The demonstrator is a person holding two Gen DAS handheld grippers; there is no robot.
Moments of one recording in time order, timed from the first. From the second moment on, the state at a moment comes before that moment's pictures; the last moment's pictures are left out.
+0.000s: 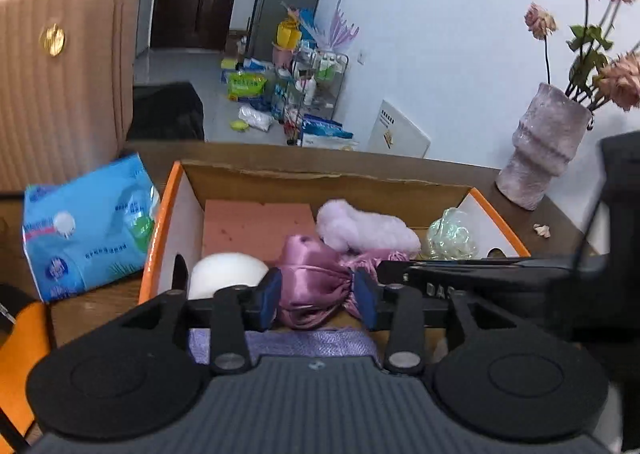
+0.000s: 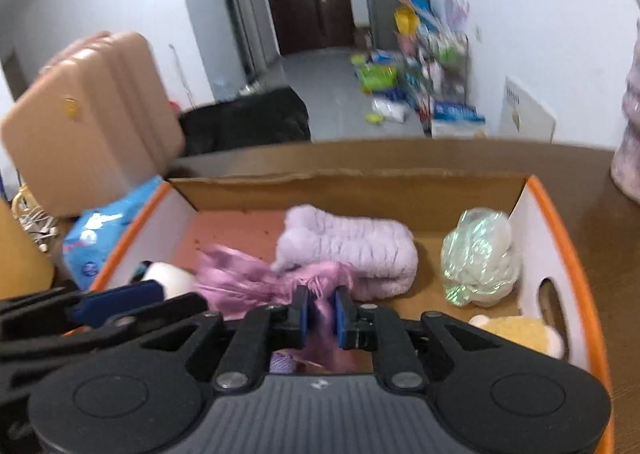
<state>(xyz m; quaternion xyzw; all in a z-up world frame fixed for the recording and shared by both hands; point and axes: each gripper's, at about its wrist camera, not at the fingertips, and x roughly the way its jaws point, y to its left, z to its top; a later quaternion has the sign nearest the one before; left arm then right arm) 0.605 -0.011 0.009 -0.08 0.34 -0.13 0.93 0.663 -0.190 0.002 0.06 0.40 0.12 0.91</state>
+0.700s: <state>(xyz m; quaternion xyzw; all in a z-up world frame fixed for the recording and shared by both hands) 0.395 0.016 0.086 -0.01 0.16 -0.12 0.98 0.439 -0.270 0.105 0.06 0.21 0.15 0.97</state>
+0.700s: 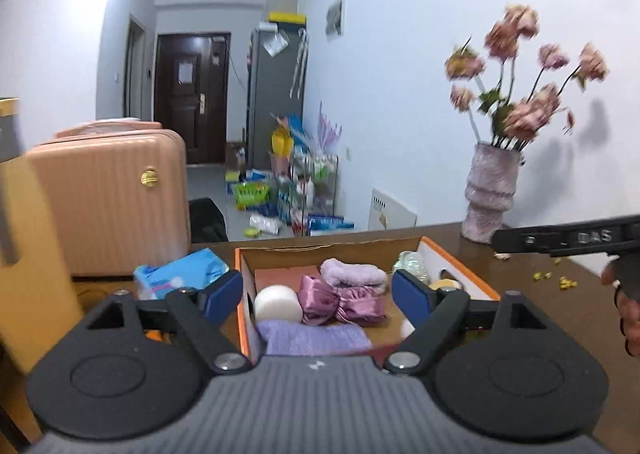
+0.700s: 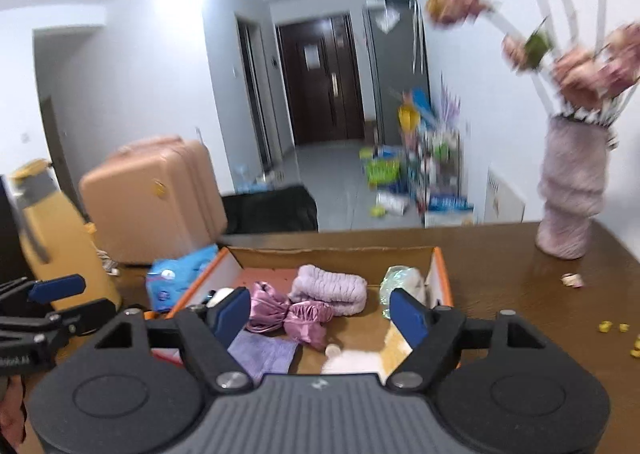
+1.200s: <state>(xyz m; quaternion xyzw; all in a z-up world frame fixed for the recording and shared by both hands) 0.222 0.023 0.021 -0.06 0.17 -0.07 0.98 0.216 -0.257 0.025 0.01 0.15 0.13 0.98</state>
